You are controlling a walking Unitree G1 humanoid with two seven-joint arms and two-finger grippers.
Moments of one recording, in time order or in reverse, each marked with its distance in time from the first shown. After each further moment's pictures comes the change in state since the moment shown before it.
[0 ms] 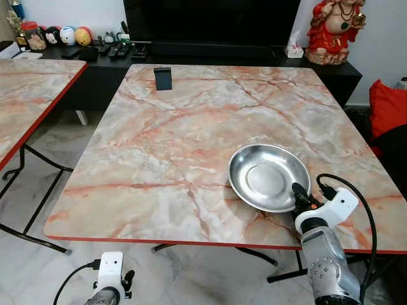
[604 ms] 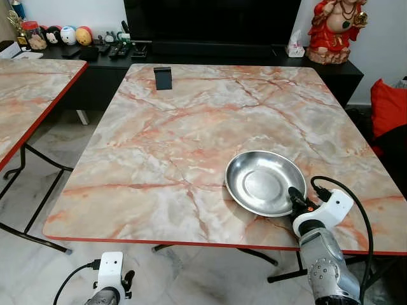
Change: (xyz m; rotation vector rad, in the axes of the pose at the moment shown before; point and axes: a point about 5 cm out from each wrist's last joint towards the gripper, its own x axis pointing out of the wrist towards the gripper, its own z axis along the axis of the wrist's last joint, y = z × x) left arm 0.000 0.000 0.000 0.000 0.000 0.000; right arm 0.002 0.001 -0.005 -0.042 0.059 0.005
